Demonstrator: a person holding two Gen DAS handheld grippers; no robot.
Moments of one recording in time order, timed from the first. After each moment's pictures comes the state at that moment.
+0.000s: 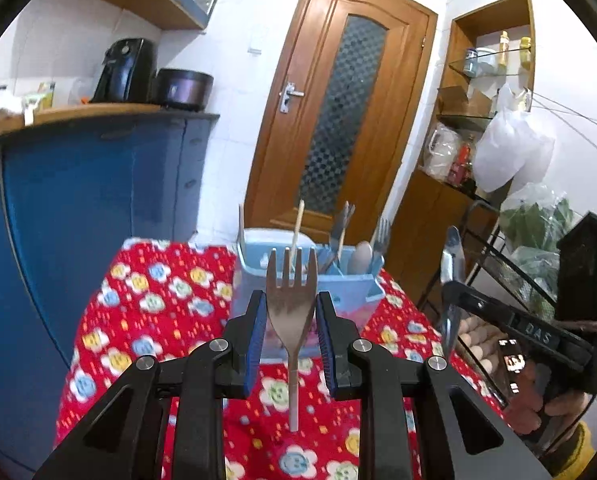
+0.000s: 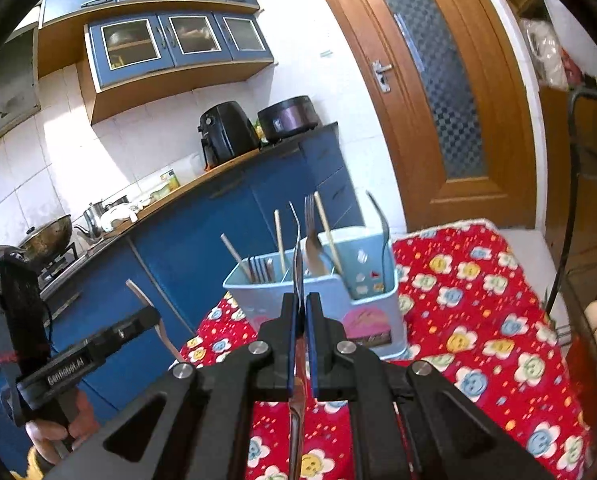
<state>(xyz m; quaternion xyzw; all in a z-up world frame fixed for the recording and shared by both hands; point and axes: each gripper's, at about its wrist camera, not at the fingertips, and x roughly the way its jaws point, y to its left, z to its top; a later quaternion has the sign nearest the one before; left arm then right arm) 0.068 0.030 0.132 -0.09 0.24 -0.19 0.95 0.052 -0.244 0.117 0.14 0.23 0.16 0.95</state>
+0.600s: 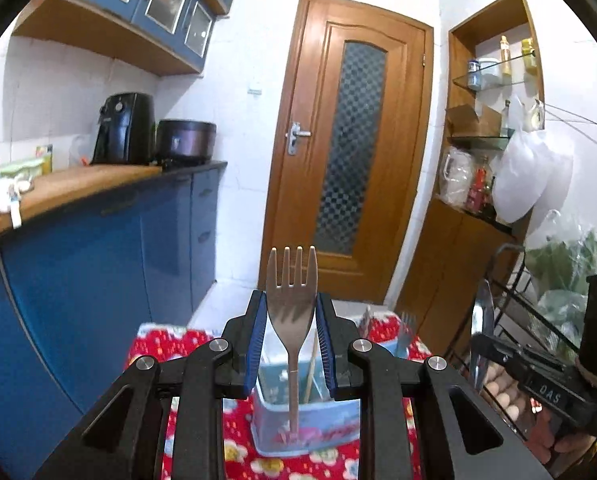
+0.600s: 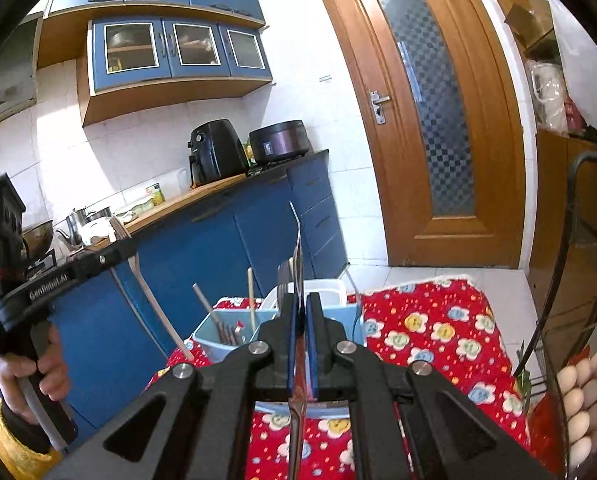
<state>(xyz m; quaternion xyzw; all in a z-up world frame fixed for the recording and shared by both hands) 0.135 0.012 0.211 -0.05 0.17 -0.16 0.97 0.090 -0.258 0.153 0.10 0.19 0.13 0.97</state>
